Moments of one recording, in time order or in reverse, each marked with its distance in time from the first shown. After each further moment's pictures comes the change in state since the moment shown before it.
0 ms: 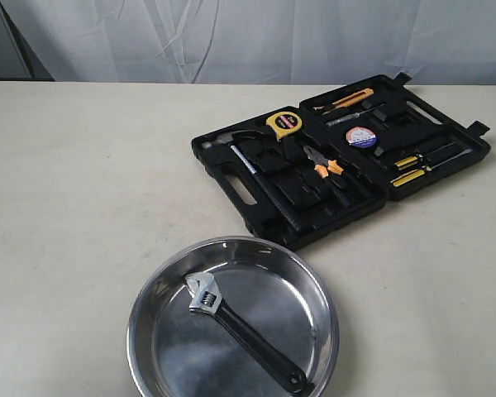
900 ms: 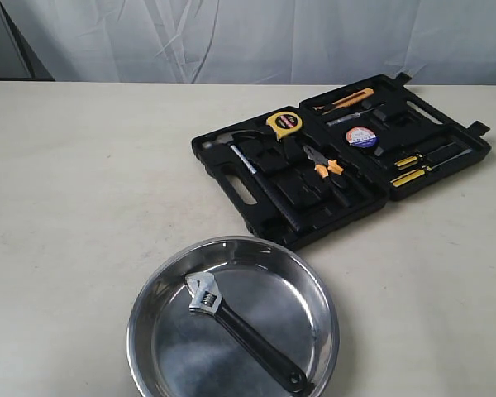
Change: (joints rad) left arm 0.000 0.000 0.000 0.000 0.000 0.000; right arm -0.021 -0.009 0.002 -0.007 0.054 -0.008
